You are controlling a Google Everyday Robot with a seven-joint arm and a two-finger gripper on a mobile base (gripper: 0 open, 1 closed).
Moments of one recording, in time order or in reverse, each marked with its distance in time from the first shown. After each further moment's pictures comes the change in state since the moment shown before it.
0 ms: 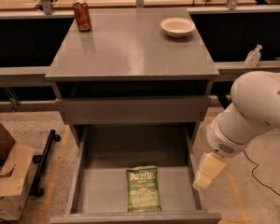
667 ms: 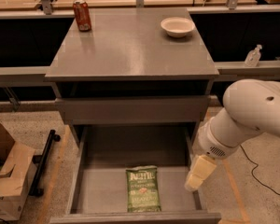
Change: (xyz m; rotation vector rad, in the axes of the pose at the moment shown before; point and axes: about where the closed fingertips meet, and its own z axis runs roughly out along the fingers) arm -0.014 0.002 0.026 -0.018 -0.041 -0.006
